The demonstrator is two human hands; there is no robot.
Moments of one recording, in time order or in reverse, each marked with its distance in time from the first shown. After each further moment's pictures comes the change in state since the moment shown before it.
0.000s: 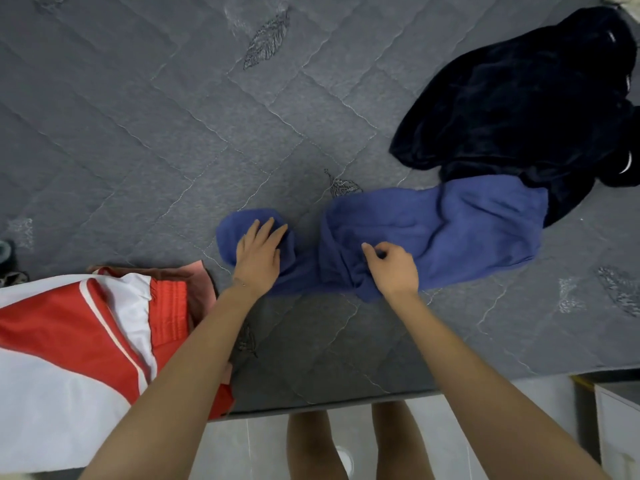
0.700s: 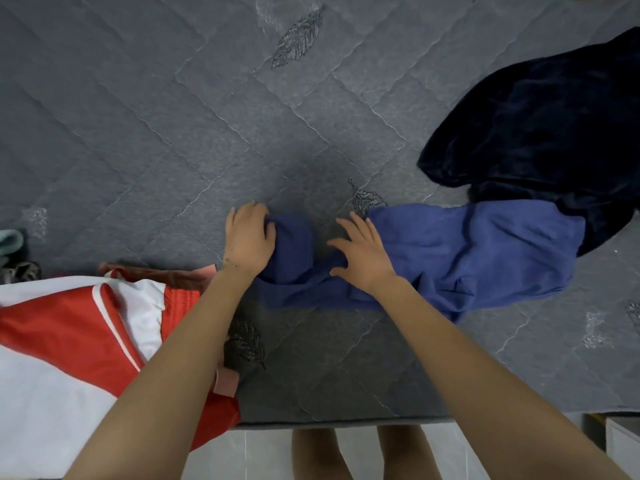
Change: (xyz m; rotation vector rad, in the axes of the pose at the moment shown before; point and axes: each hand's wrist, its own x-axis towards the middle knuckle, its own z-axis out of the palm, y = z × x) left_hand 0.033 -0.026 -0.040 -0.095 0.264 -0.111; right_hand 0.048 -0.047 0.047 -0.674 -0.347 -0.730
